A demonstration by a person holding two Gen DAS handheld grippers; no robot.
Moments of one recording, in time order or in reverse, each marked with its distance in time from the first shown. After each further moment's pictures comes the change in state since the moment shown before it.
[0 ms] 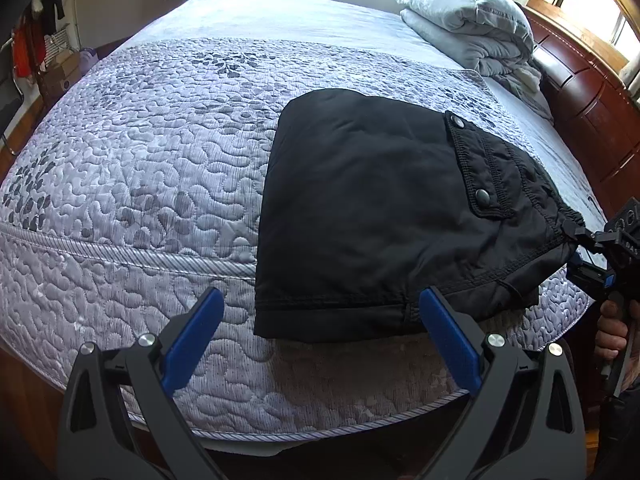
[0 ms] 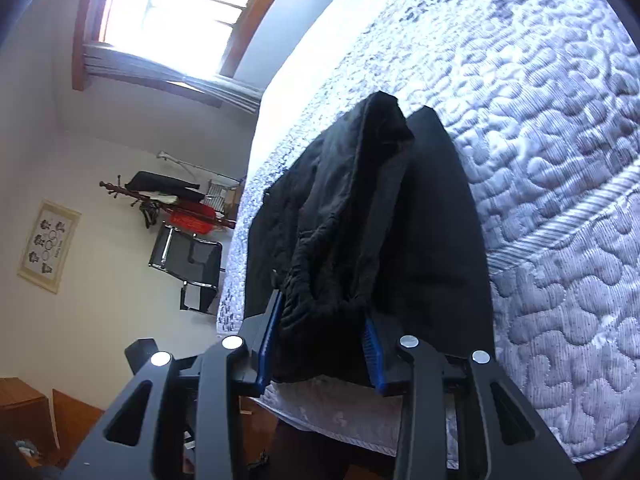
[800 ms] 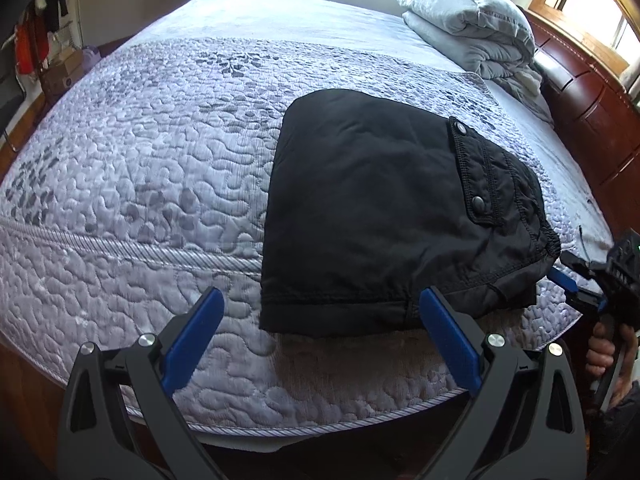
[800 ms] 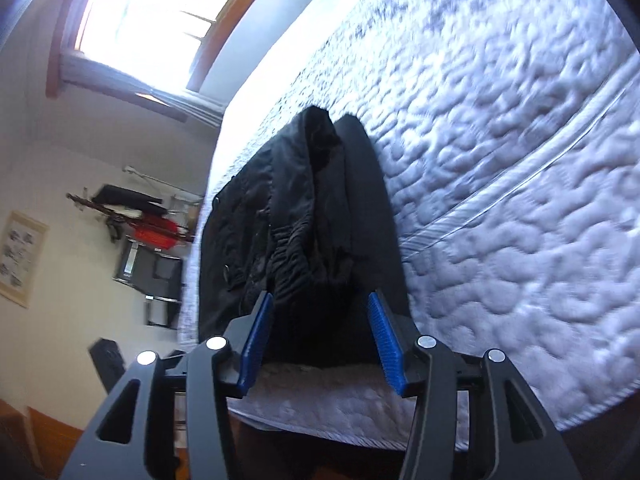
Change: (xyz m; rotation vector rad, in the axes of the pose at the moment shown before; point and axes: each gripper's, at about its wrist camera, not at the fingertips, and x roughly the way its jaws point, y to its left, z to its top) left arm -0.005 0.003 -0.004 -0.021 -0.003 -0.012; right arm -0.047 -0.041 -0.025 -0.012 -0.079 -0.169
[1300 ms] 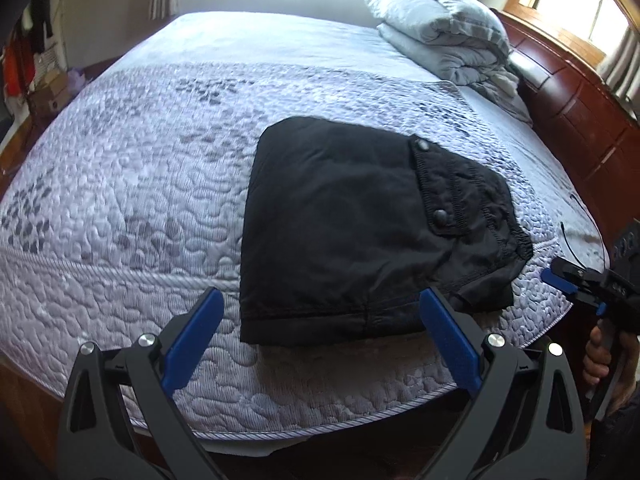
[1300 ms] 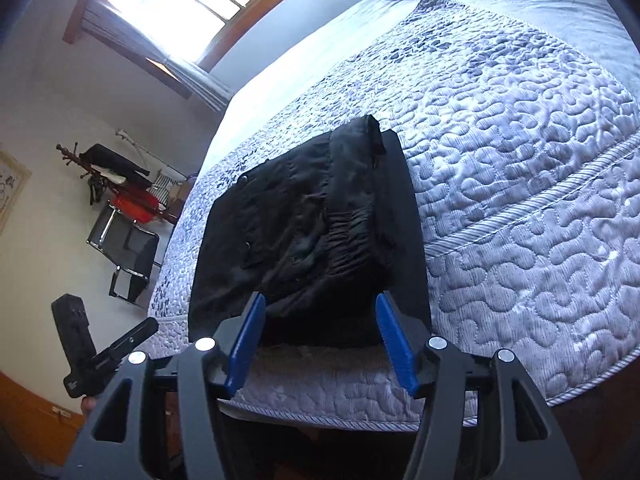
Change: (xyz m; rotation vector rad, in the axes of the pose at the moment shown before) left arm -0.025 -0.022 0.007 0.080 -0.064 -0.038; right arm -0.017 0.054 -0.018 -0.159 -0.024 -0.093
